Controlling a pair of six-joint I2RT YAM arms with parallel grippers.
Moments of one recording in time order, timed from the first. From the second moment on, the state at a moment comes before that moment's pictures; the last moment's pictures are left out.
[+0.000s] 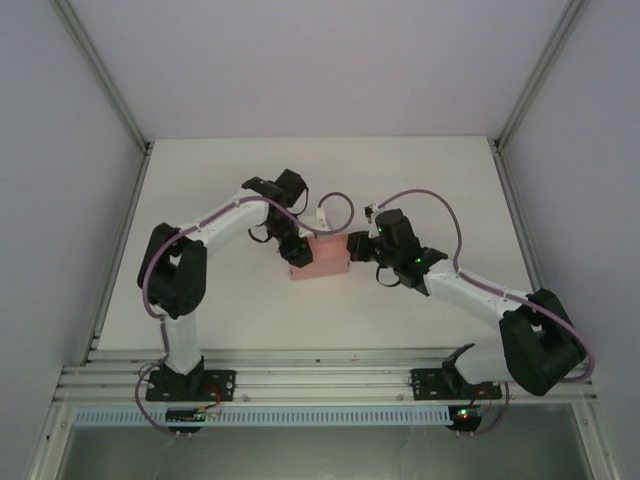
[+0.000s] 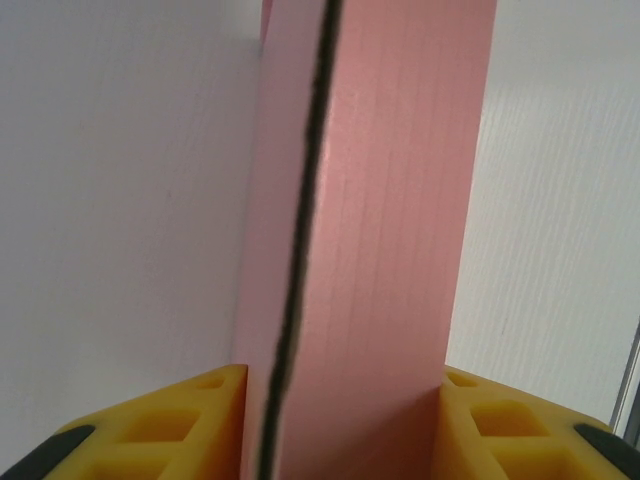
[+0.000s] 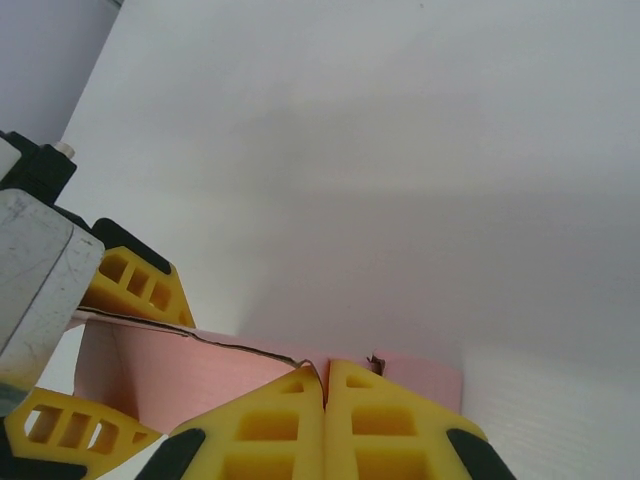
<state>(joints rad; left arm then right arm) -0.59 1.89 1.52 -1.03 0.41 0.64 0.60 1.33 0.73 0.00 -0.14 0.58</state>
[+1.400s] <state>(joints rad) -0.60 1.61 1.36 -0.83 0.26 0.47 0.74 1.34 0.81 -0.16 0.14 0.51</state>
